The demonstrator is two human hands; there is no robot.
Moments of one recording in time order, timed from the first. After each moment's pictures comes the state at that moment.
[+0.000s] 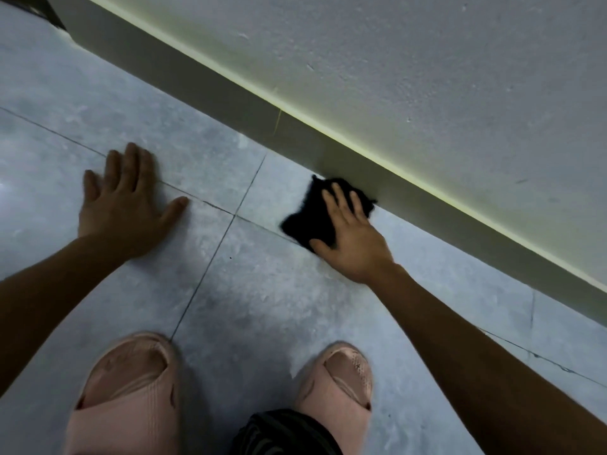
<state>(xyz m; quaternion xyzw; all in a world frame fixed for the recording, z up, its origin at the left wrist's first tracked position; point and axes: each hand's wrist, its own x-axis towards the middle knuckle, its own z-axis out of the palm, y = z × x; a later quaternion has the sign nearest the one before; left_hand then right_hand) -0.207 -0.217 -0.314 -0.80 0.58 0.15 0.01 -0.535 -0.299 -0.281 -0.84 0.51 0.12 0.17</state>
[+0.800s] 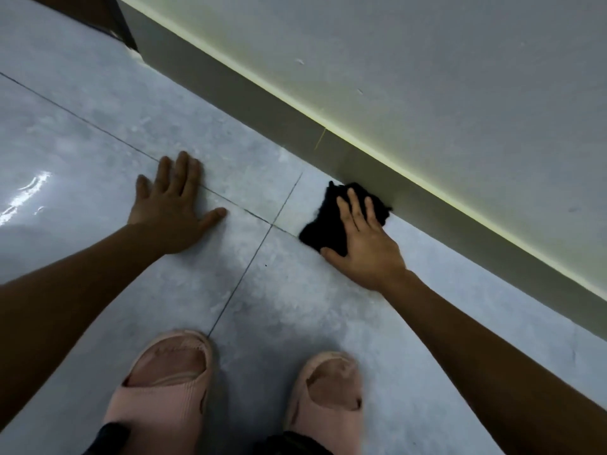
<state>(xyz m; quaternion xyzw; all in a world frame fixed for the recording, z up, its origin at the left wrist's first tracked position) -0.190 -0.219 -0.303 -0.78 0.58 0.20 0.07 -0.491 -0.300 -0.276 -0.85 0.49 0.15 0.16</state>
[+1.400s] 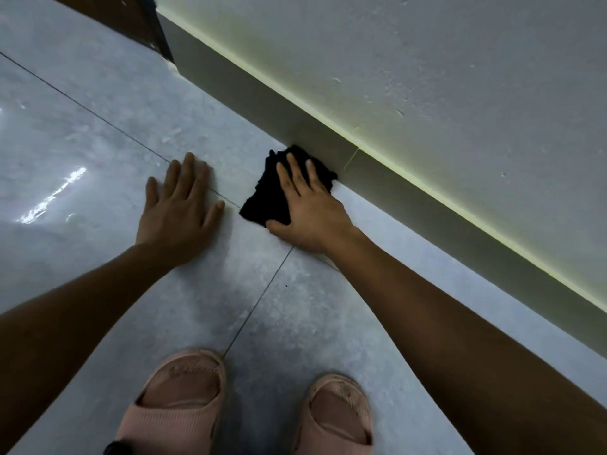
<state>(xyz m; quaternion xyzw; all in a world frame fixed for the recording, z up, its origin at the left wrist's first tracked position) -0.161 -0.204 -0.323 -0.81 0.56 0.16 -0.03 -0.350 -0.327 -0.292 -0.90 0.36 0.14 0.18</state>
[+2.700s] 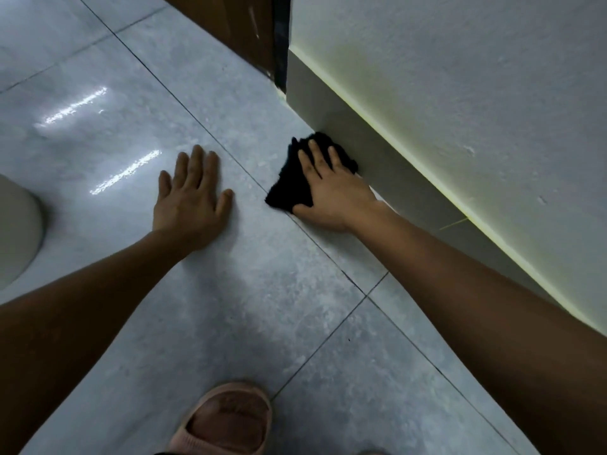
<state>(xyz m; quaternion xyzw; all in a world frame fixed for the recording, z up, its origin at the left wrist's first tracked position) -0.067 -0.184 -0.335 -0.90 0.42 0.13 -0.04 -0.223 -0.363 -0.286 -0.94 0.24 0.21 0.13</state>
